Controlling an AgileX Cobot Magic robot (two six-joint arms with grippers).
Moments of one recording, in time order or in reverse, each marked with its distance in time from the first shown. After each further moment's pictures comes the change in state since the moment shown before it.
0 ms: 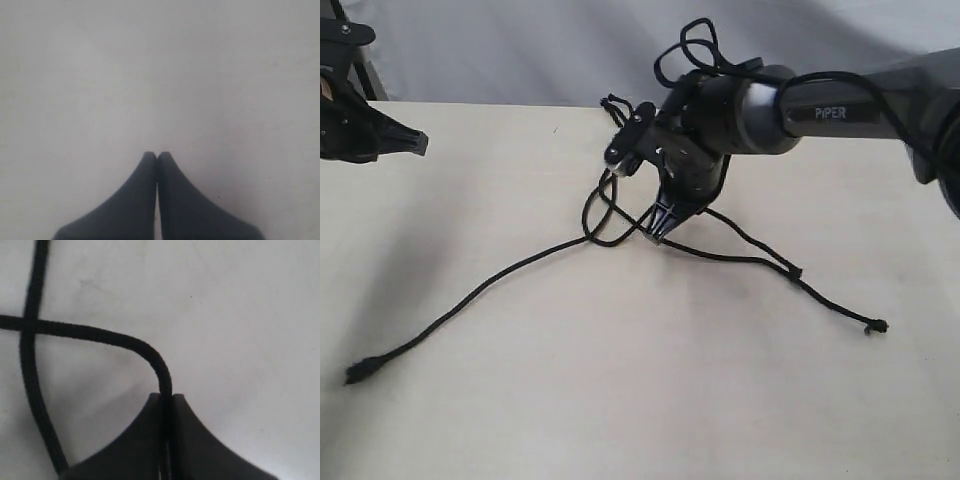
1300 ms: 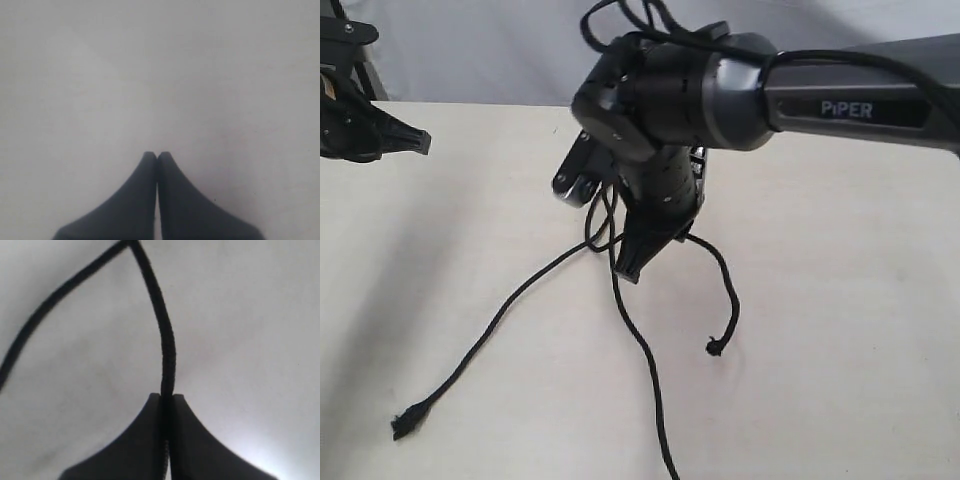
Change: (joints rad) left arm -0.004 0.000 0.000 -0.004 -0.012 0.005; right arm 0.203 -0.156 -0.006 0.159 0.402 -0.138
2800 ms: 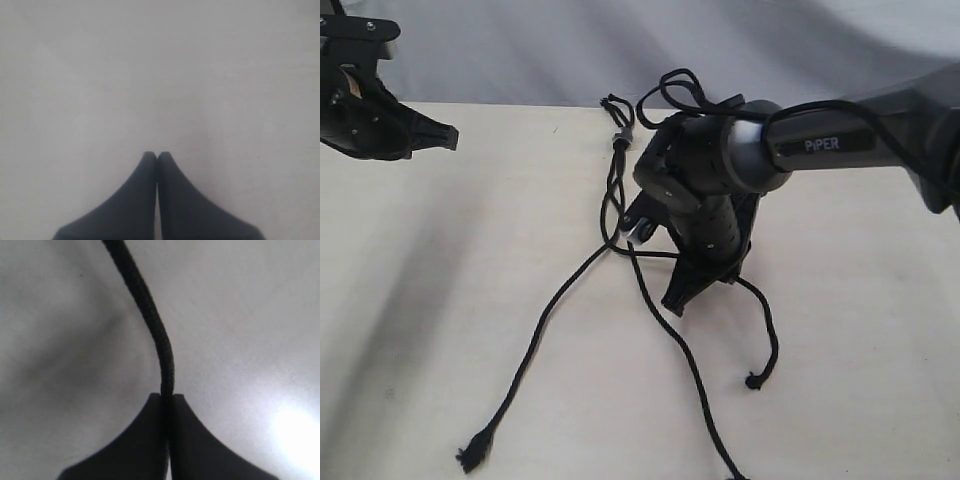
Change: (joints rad) left arm -0.055 0.000 0.000 -0.085 -0.025 -0.006; right arm -0.113 0.106 0.144 -0.060 -0.103 0.167
